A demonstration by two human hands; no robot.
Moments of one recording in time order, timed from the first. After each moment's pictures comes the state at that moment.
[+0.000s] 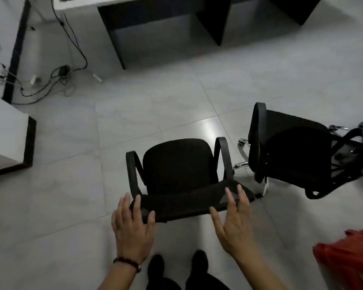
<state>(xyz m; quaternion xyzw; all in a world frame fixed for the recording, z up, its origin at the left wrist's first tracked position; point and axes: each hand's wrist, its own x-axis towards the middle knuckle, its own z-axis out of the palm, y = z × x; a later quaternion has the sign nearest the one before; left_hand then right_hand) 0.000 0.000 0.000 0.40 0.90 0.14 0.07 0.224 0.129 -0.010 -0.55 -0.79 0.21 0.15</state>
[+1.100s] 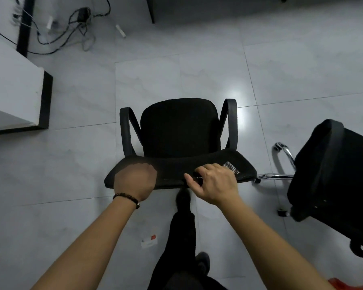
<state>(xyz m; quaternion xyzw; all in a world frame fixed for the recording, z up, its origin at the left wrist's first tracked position) -0.211 0.197 -0.054 0.39 0.91 0.10 0.10 -0.025 0.346 -0.071 -0.30 -0.95 0.11 0.01</state>
